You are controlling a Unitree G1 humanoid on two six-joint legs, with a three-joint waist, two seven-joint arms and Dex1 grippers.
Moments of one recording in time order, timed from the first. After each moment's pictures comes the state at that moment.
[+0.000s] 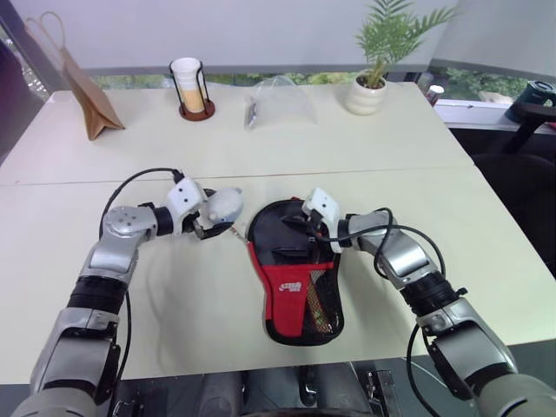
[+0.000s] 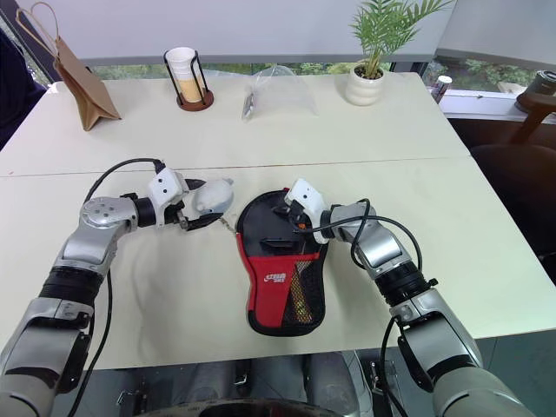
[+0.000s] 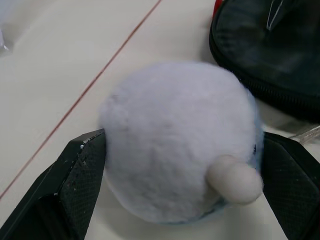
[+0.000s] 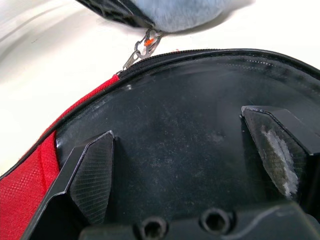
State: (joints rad) left arm -0.55 0.58 -0.09 0.44 -0.07 -0.02 -0.95; right arm -0.61 -0.43 0.37 0.24 0.17 0.33 0.94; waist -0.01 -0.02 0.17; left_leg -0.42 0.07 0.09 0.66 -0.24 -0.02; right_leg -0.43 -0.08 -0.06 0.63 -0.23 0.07
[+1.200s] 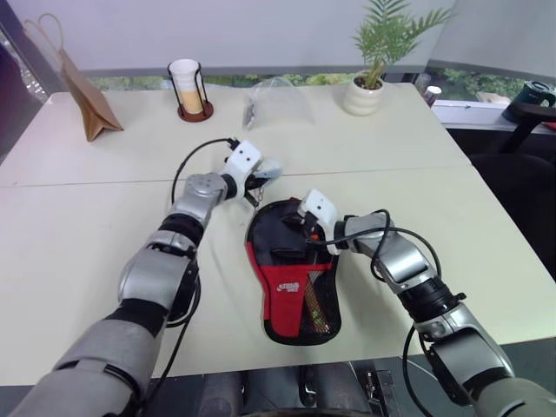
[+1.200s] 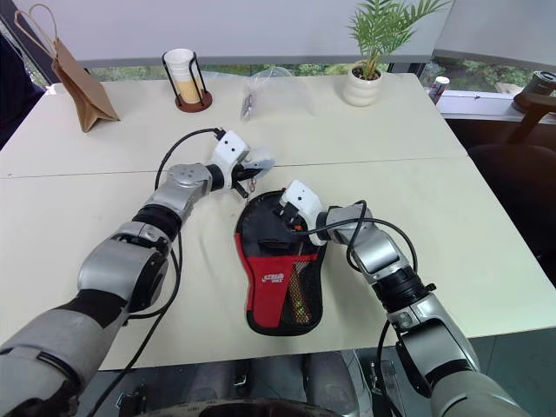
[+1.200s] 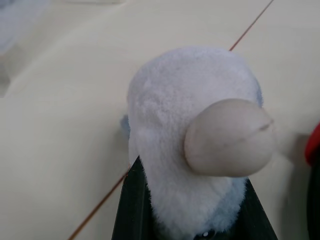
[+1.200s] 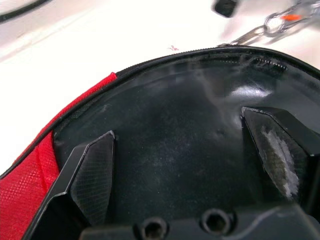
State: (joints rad) left arm -1.16 0.19 -0.10 1.30 0.08 -0.13 -0.60; right arm -0.57 -0.41 0.38 0.12 0.10 0.46 0.89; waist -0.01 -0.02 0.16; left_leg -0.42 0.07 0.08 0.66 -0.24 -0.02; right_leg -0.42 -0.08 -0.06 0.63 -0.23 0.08
